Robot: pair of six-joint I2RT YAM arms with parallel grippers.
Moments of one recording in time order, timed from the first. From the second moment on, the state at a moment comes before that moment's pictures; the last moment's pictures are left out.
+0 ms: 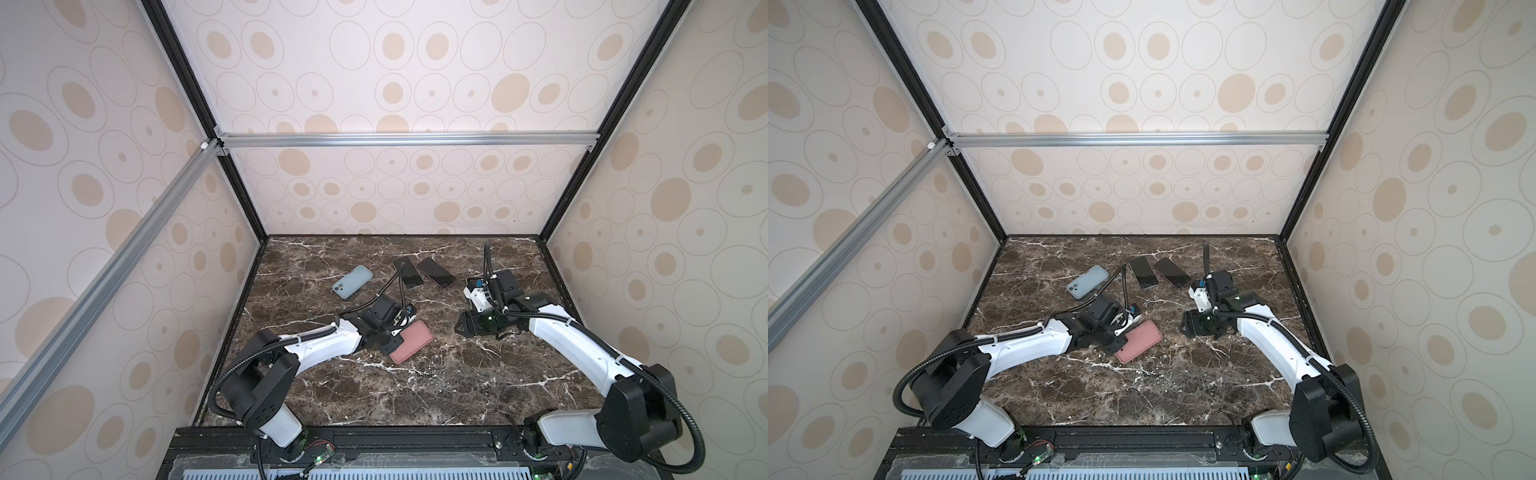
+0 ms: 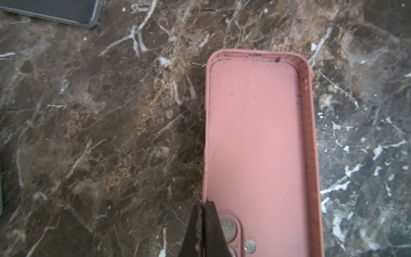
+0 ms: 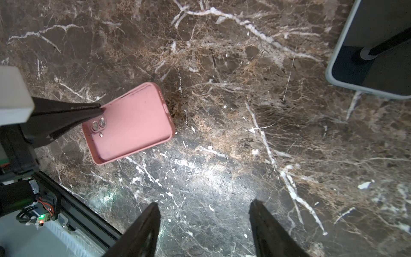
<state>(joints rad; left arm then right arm) -0.77 1.61 0.92 -0.34 0.01 0.21 0.34 1.34 0.98 -0.80 -0.30 0.18</state>
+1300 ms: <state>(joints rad) -0.88 1.25 0.64 -0.05 -0.11 -0.31 0.47 1.58 1.02 -0.74 -0.24 0.19</state>
